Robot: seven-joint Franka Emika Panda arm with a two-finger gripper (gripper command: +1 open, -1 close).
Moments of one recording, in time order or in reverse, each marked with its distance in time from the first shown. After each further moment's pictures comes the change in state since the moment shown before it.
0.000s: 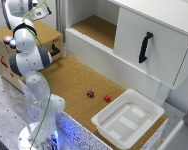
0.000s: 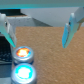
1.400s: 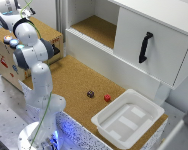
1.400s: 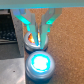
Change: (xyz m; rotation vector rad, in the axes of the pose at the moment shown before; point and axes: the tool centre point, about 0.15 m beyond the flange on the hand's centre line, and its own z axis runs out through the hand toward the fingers) arm 0.011 -0.039 0.059 0.042 -0.217 0.030
